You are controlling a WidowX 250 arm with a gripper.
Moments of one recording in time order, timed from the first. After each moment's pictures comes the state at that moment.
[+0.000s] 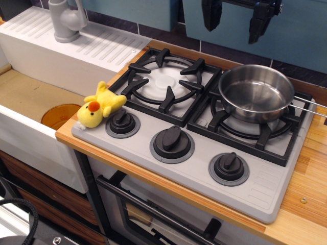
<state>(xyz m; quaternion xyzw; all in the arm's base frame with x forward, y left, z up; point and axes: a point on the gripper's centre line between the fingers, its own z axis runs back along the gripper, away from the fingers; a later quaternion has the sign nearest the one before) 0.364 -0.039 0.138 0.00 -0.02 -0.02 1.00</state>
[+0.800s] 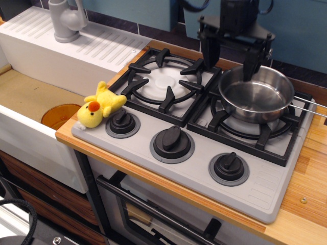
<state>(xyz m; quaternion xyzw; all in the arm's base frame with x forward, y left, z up) 0.369 -0.034 0.073 -0.02 -0.06 -0.04 1.00</state>
